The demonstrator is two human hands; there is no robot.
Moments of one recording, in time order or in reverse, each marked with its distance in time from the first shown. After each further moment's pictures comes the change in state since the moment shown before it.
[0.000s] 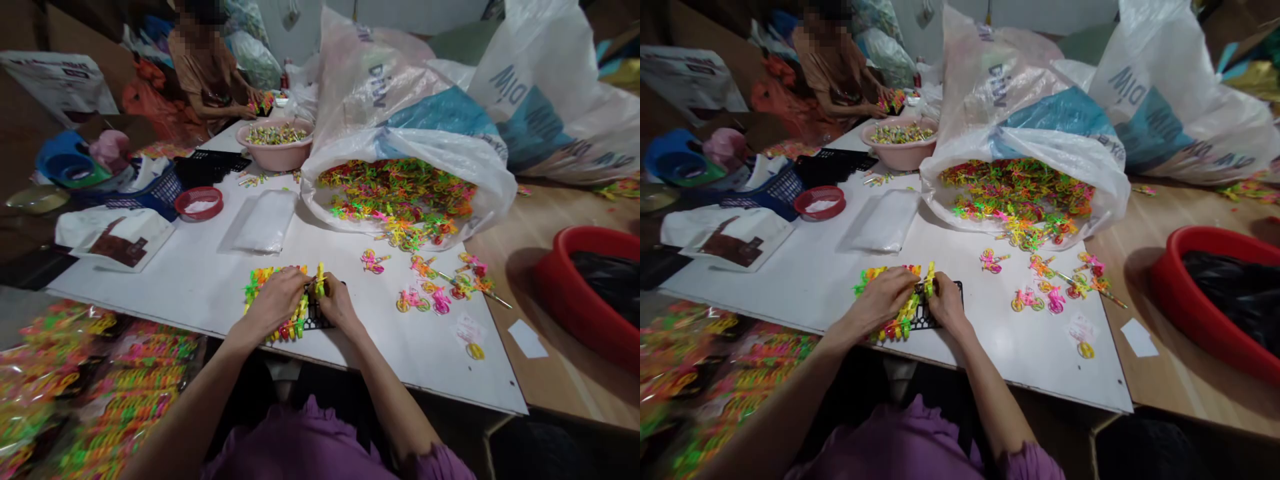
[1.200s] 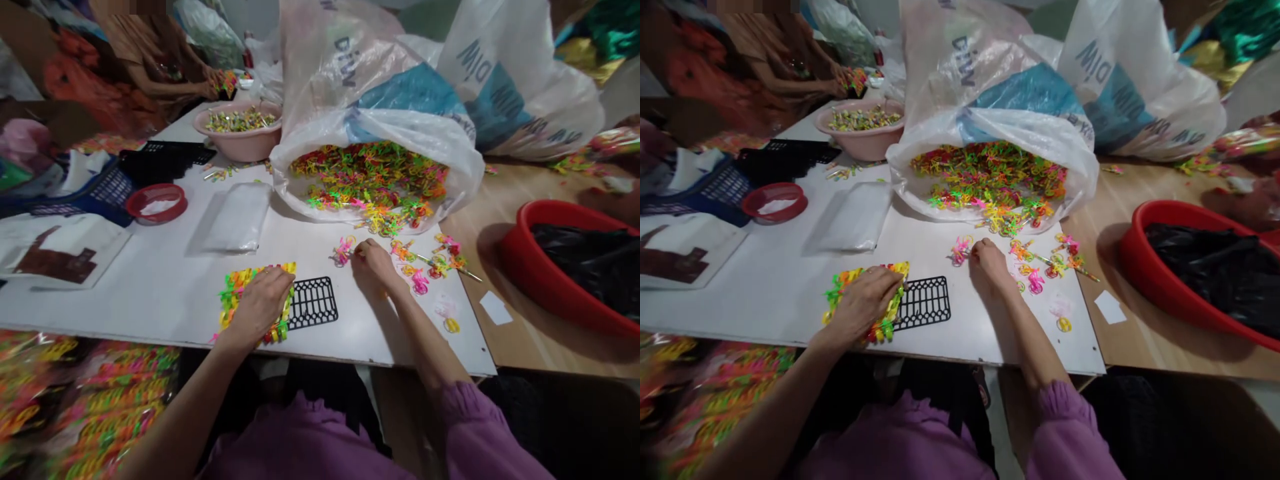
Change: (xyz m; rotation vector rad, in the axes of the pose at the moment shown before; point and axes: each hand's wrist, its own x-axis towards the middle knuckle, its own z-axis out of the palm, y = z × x) left_hand 0.005 0.006 0.023 0.170 0.082 0.077; right_hand 0.031 0.034 -0.138 -0.644 -0.004 0.098
